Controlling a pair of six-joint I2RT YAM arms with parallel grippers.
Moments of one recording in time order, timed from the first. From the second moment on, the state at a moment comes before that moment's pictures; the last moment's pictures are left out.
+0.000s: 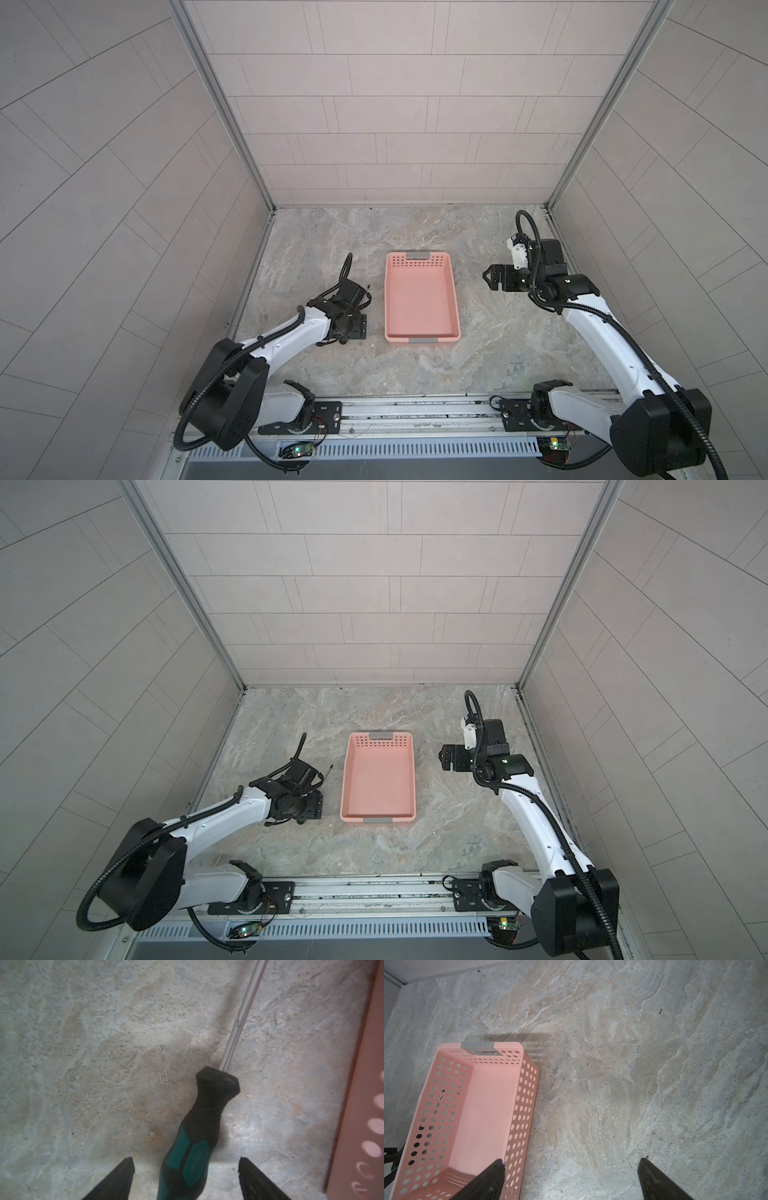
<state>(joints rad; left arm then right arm) -0.50 1.31 0.64 -0.63 -0.13 -0.49 0.08 1.12 0.93 -0.63 -0.18 0.16</state>
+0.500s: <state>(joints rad) -0.50 1.43 0.68 -0.59 -0.15 -0.45 0.07 1.15 0.93 -0.63 -0.22 0.16</state>
